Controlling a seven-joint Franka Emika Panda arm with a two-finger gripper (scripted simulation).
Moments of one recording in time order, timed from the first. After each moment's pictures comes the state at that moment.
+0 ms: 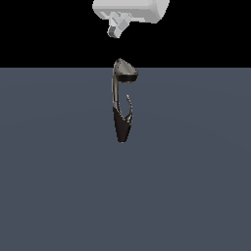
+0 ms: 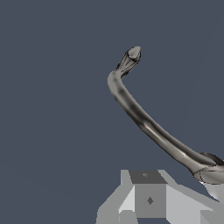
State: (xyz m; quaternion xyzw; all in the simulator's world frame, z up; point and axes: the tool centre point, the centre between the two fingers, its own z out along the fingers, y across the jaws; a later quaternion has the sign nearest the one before) arm -0.027 0.027 0.365 -0.91 0.33 0.18 0.17
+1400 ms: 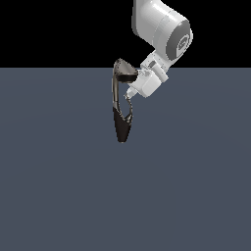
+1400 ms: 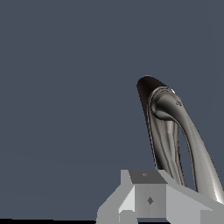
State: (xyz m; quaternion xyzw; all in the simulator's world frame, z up) arm 0.085 -0.007 0.183 -0.72 0.58 0.29 0.24
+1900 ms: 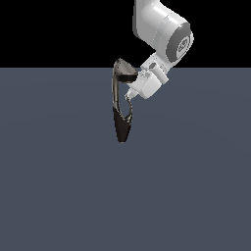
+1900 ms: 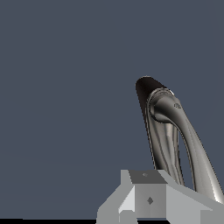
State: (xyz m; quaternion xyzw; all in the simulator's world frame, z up) arm 0.083 -0.008 0.179 -0.72 0.58 0.30 0.24
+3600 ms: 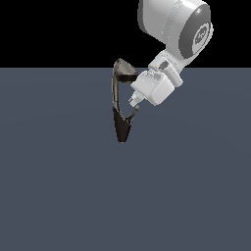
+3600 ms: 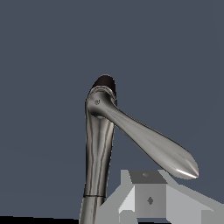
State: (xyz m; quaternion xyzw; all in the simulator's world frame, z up) arm 0.008 -0.022 0.182 -0.72 0.58 0.29 0.25
